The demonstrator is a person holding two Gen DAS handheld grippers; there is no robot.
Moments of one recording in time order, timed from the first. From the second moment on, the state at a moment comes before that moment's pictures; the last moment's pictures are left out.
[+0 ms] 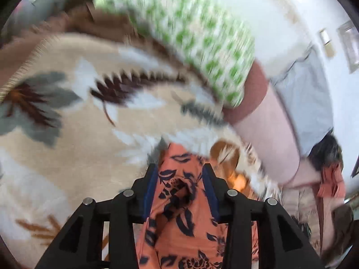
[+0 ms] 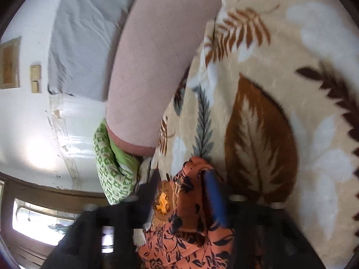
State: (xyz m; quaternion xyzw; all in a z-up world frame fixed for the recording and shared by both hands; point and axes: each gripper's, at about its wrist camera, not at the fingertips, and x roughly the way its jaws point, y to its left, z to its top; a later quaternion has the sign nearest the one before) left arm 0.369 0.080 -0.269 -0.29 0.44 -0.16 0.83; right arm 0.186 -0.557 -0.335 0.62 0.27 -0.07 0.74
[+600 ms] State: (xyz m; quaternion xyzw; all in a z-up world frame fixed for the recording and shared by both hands) left arm 0.271 0.030 -0.305 -0.25 0.42 -0.13 0.86; right arm 0.307 -0.261 -0.327 0.15 0.53 0.05 0.83
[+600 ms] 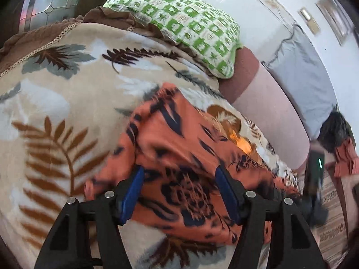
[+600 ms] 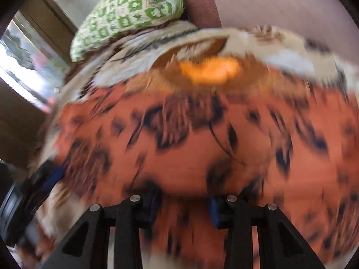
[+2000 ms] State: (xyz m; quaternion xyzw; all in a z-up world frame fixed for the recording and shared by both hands) left arm 0.277 0.026 -0.300 -0.15 0.40 -0.06 0.90; right arm 0.280 -0.290 -0.301 0.22 0.48 -0.01 0.85
